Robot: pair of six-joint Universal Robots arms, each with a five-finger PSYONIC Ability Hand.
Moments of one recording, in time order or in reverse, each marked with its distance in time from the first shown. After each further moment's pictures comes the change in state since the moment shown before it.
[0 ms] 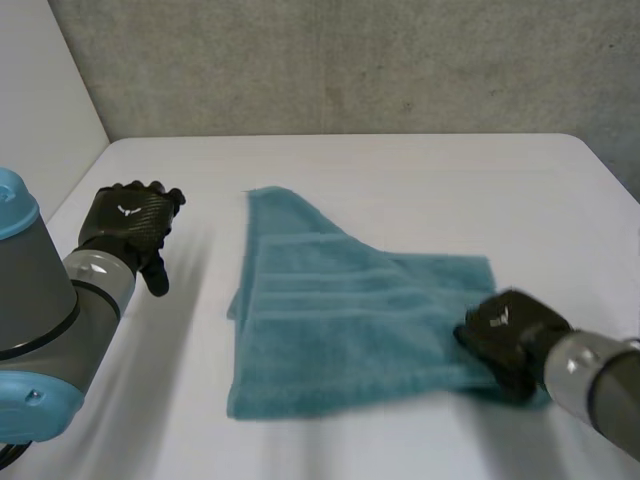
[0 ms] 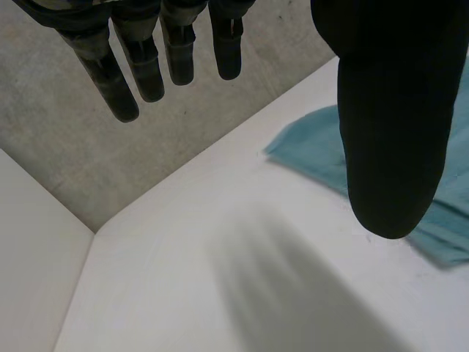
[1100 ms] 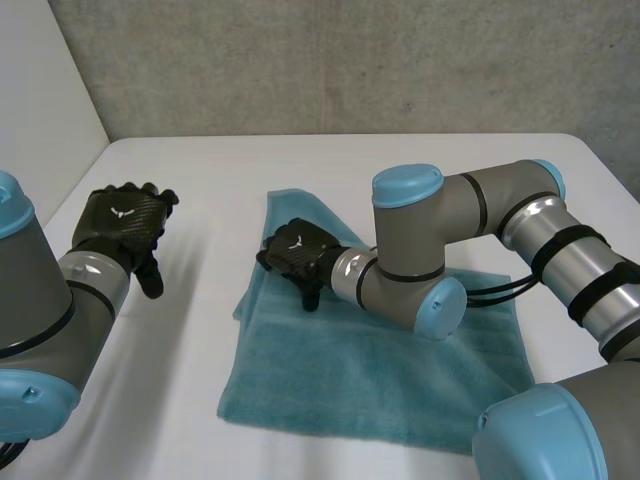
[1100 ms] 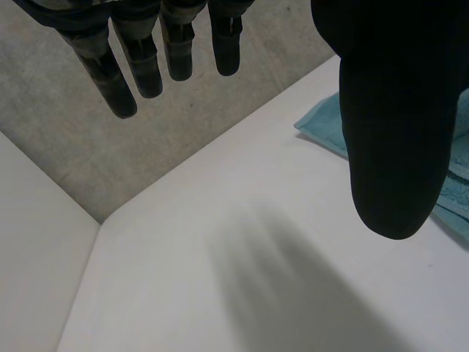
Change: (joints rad) left arm 0.023 0.000 -0.012 0.006 0.001 0.000; right arm 0.329 1.084 -1.429 0.022 -0.290 0.188; left_hand -0.029 -0.031 -0.026 -0.030 -0.026; right_hand -0.490 -0.655 -0.657 -0.665 -0.638
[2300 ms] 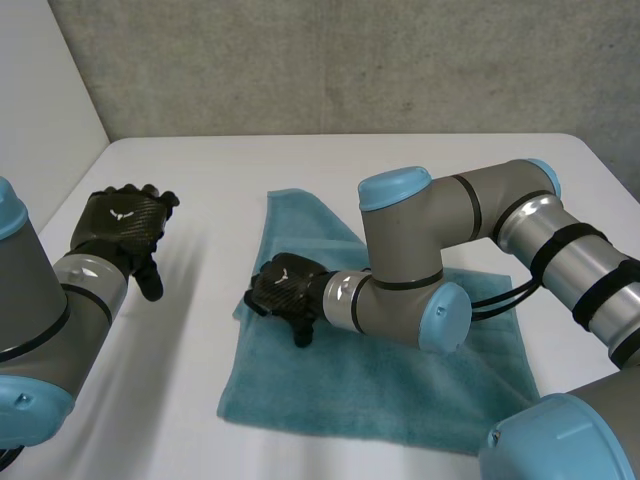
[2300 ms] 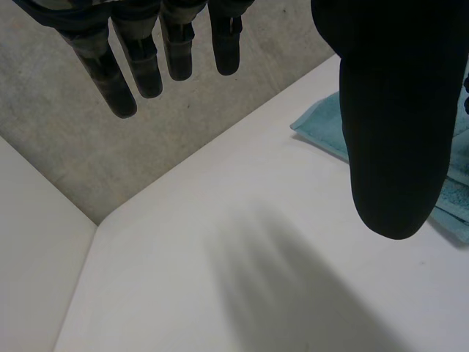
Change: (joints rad) left arm 0.006 0.018 -0.020 0.000 0.016 0.000; right arm 0.037 -0.079 0.121 0.128 -0.054 -0.074; left_hand -0.004 -0.002 0.000 -0.002 -0.001; right_hand 0.122 0.145 0.151 0.147 0.126
